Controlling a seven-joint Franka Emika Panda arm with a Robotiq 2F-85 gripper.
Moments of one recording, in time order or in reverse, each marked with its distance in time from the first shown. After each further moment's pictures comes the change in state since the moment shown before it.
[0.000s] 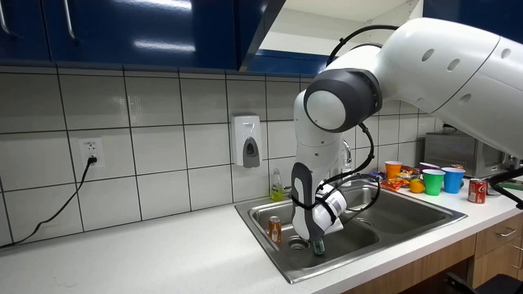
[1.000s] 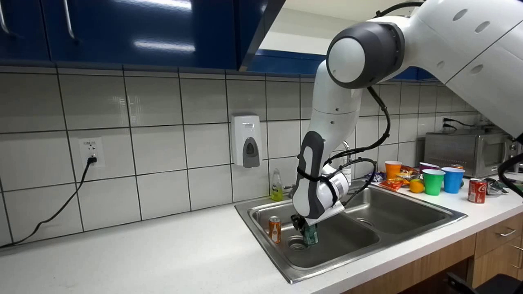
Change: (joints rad) arm -0.183 -0.230 0.161 -0.077 -0.144 -0.017 -0.250
